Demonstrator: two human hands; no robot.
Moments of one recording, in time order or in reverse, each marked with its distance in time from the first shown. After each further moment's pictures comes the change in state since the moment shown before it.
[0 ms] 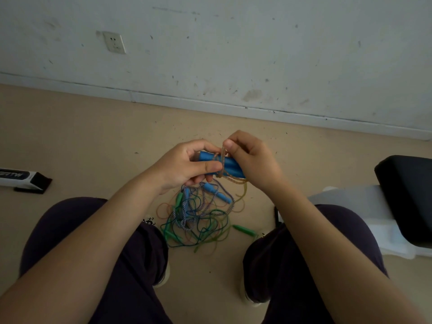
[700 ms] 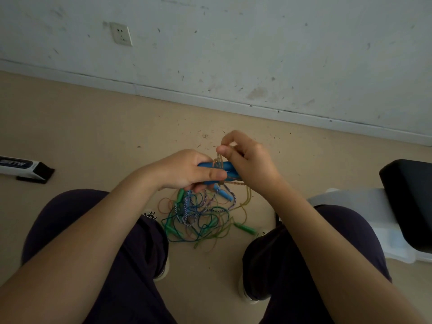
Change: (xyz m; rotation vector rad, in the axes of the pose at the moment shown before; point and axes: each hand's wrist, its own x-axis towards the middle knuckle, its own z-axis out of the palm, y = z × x) left_hand -0.008 0.006 -0.005 0.354 -0.137 -0.201; right_hand -0.003 -0.006 0.015 -0.087 -0.069 -0.046
